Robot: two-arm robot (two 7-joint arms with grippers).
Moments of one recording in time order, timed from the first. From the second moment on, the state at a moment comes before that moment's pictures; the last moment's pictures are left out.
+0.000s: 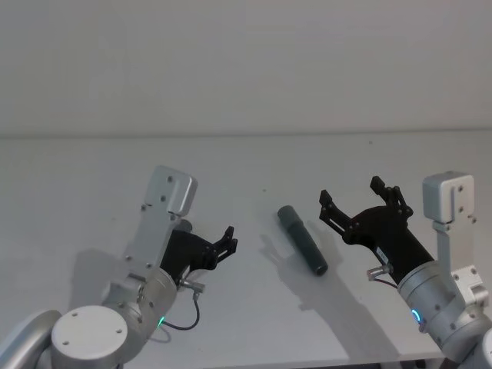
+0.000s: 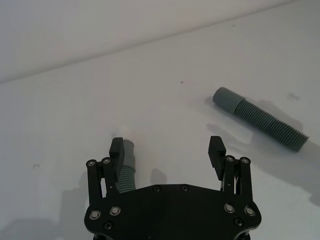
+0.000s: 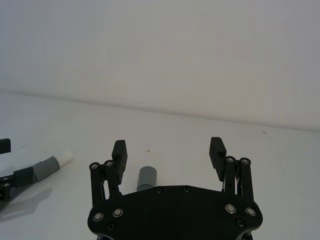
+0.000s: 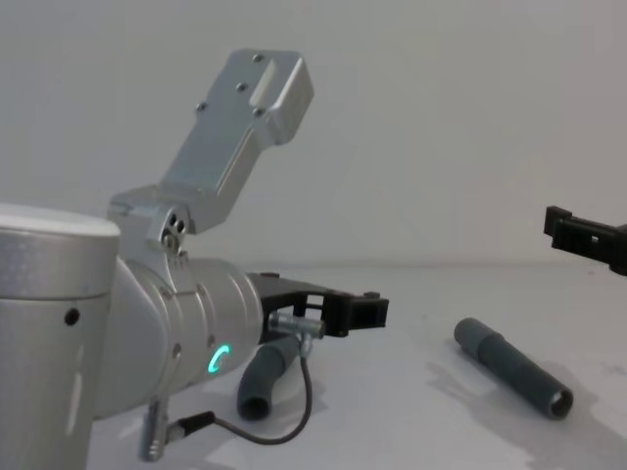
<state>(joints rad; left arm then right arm) -0.18 0.19 0.52 -1.77 -0.21 0.47 0.12 -0.01 0.34 -0.23 -1.77 0.29 0.03 0.07</state>
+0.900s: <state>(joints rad) -0.21 0.17 0.47 -1.63 -0.22 0.43 0.06 -0.01 0.34 -0.23 -1.77 0.29 0.03 0.07</state>
